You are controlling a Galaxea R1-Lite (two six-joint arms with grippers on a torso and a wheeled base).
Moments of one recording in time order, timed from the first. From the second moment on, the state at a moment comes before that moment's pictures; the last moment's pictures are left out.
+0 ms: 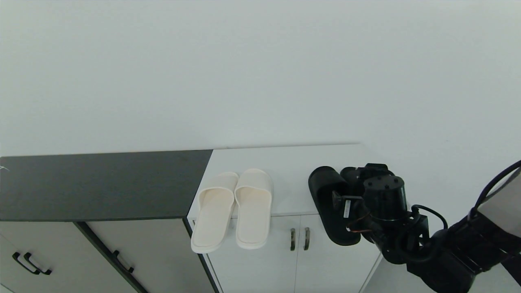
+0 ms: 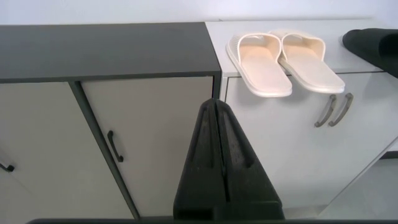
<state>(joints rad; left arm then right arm) 0.00 0.00 0.00 0.01 -0.01 -0.01 0.64 1.99 -0.69 -0.95 -0.63 0.29</state>
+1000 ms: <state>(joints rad) 0.00 0.00 0.00 0.01 -0.01 -0.01 0.55 2.18 -0.89 -0.96 -0.62 0.28</state>
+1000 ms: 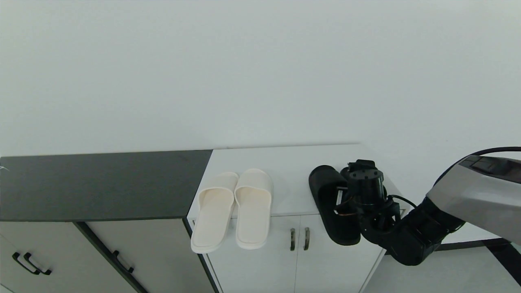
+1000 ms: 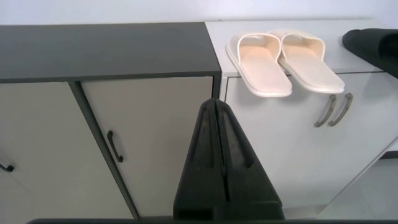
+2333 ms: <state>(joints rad) 0.00 0.00 0.00 0.01 -0.01 0.00 0.94 1.41 -0.20 -0.96 -0.02 0.16</state>
